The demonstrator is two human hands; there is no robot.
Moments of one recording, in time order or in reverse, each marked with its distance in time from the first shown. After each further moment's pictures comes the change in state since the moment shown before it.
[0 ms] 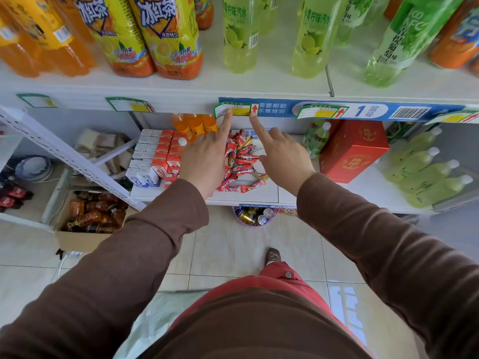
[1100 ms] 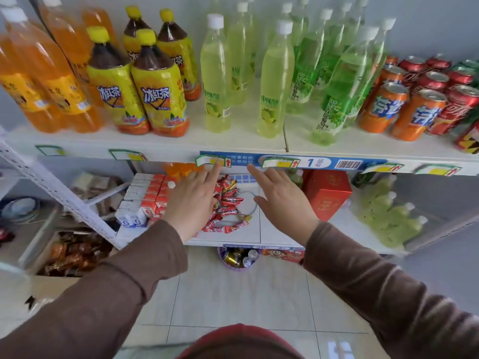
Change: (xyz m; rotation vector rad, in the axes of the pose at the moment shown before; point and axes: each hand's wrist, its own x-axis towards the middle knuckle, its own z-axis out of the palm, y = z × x) left_hand -0.021 0.038 -0.067 0.025 -0.010 0.091; right_hand -0.059 0.030 -0.092 0.109 0.060 -0.120
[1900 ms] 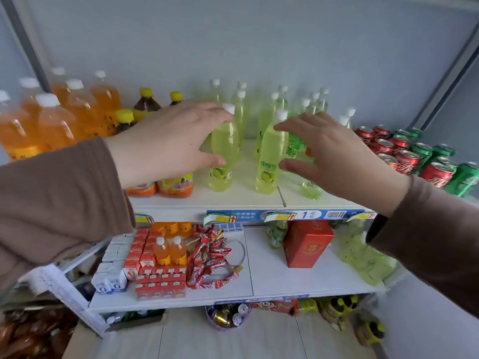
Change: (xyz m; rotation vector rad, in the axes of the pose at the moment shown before) left_hand 0.061 -0.075 -0.252 -0.089 0.149 0.316; right_hand 0.063 -0.068 -0.227 -0.269 0.182 -0.046
